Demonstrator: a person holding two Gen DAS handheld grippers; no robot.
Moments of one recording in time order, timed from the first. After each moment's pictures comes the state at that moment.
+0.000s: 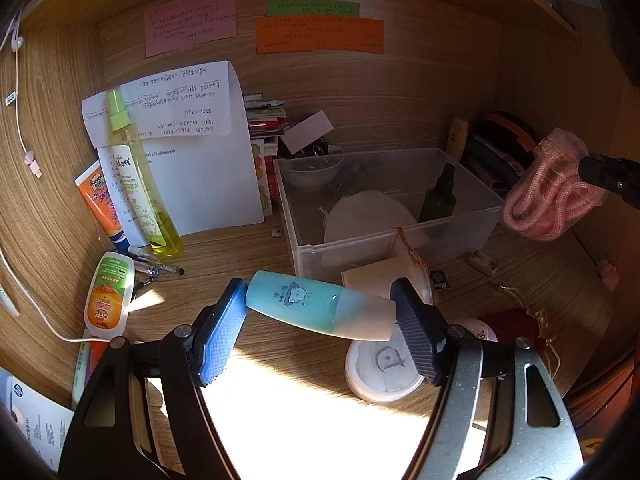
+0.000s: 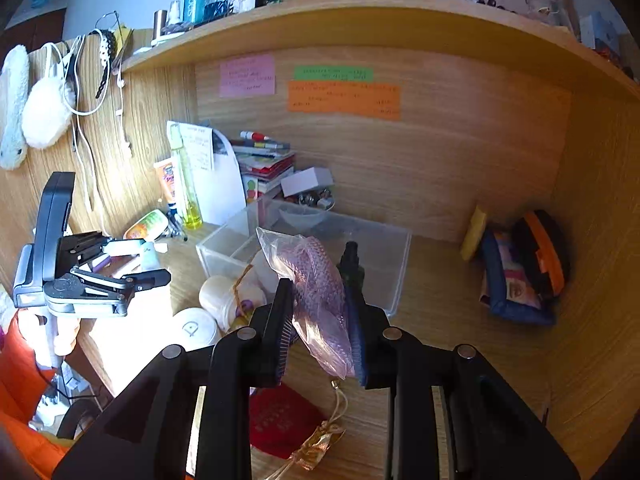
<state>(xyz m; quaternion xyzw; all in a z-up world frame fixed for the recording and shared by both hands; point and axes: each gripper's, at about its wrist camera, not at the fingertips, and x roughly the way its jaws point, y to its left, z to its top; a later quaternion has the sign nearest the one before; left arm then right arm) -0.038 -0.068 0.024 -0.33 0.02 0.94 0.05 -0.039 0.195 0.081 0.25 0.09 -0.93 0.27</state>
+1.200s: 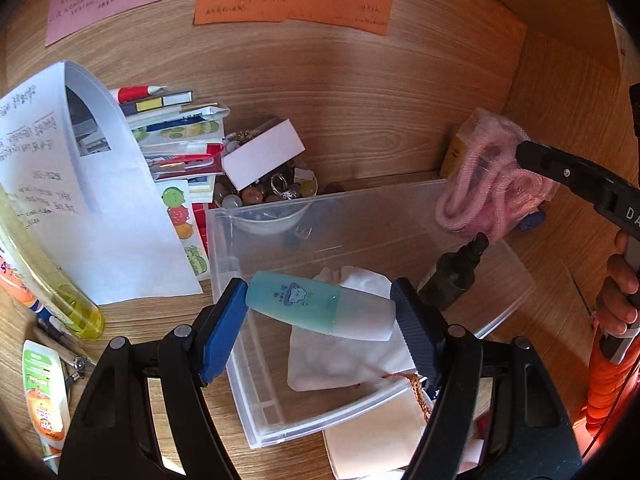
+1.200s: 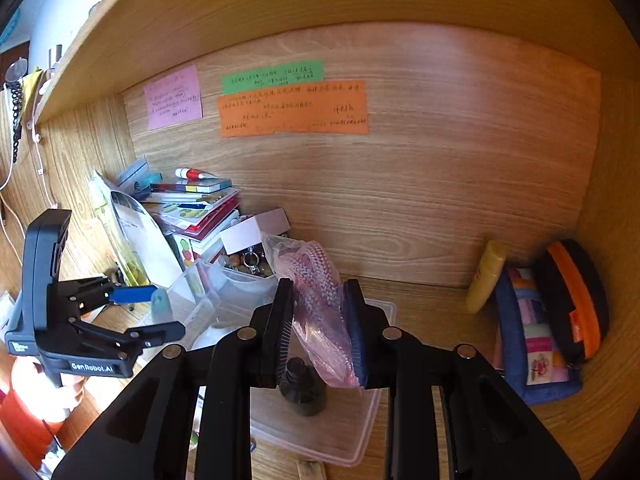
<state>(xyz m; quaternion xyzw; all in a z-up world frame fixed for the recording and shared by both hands) -0.178 -0.052 0.014 -0.38 -0.01 0.92 0.13 -0.186 0.168 0.074 0.28 0.04 -0.93 0.25</state>
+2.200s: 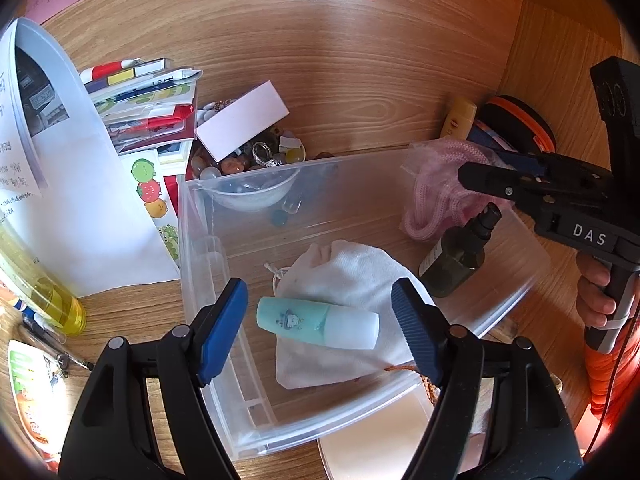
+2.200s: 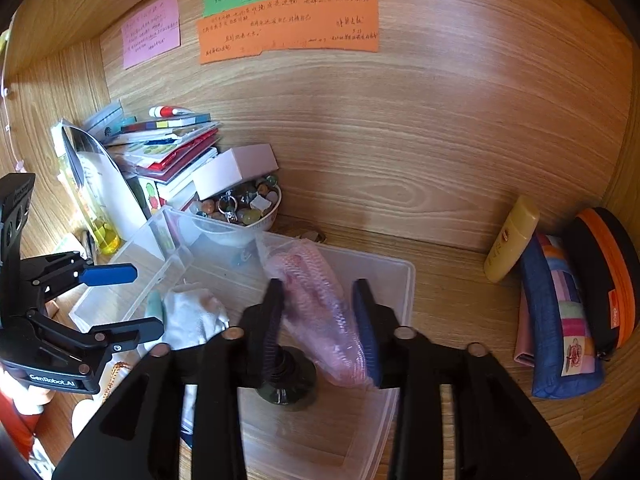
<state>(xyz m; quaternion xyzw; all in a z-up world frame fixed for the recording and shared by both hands) -0.179 -0.040 -0.008 -0.41 0.01 0.90 0.13 -0.220 0.148 0.022 0.34 0.08 -0.91 0.23</state>
